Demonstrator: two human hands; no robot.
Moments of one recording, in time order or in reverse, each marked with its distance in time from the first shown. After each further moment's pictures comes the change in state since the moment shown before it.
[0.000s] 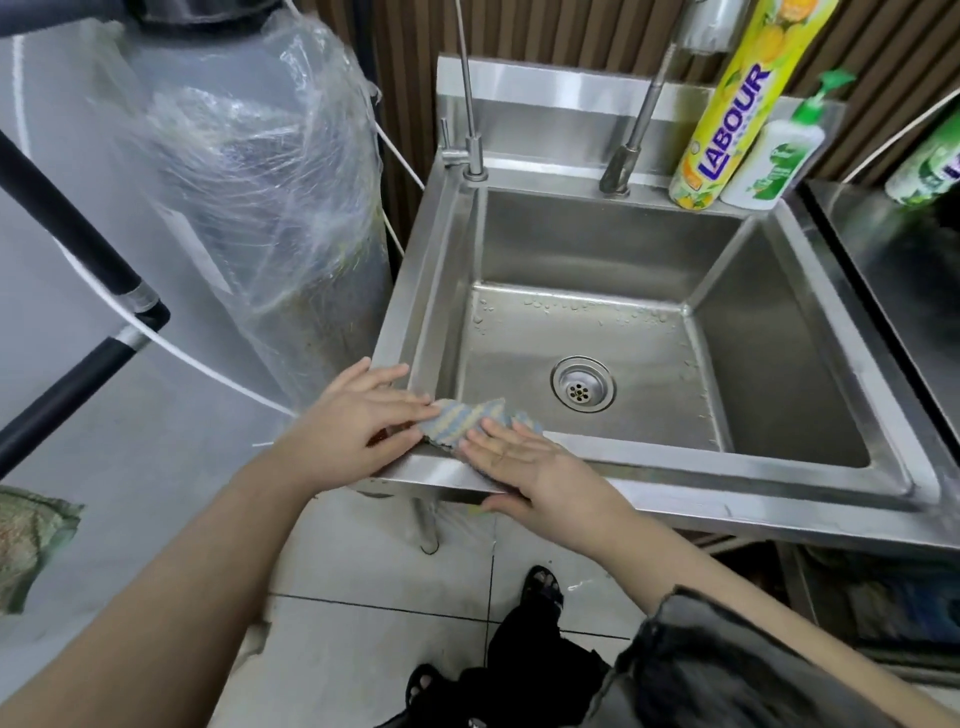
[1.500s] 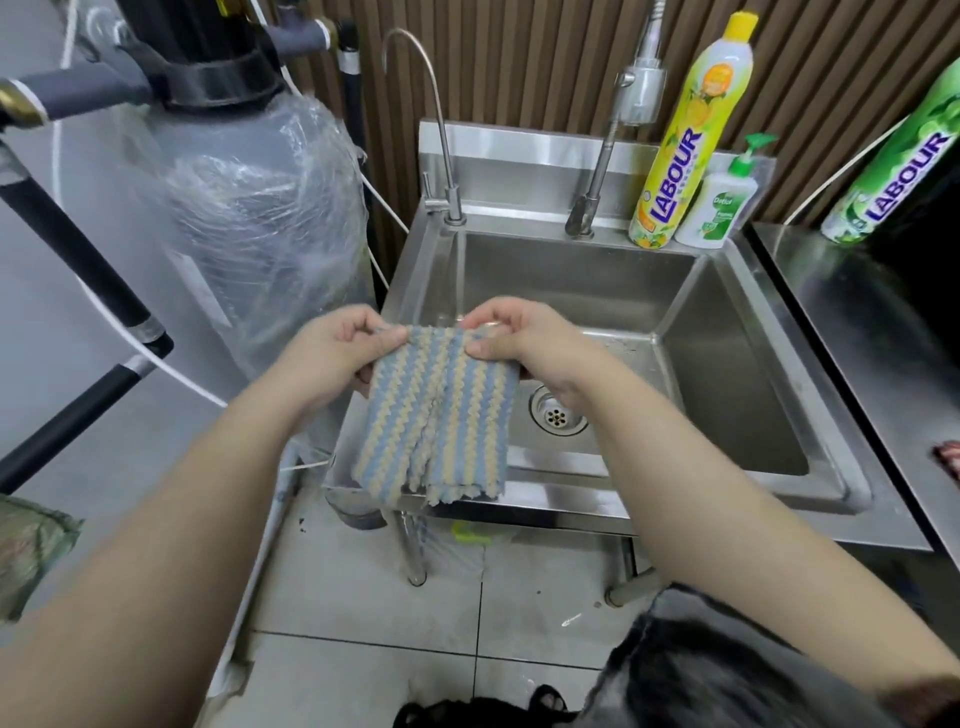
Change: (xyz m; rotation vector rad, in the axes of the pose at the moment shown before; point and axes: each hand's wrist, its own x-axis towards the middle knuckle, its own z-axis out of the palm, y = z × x) left_hand 0.049 0.057 -0.083 -0.977 0.241 -0.421; right_hand 0.071 -0.008 -0.134 0.908 0.065 0.536
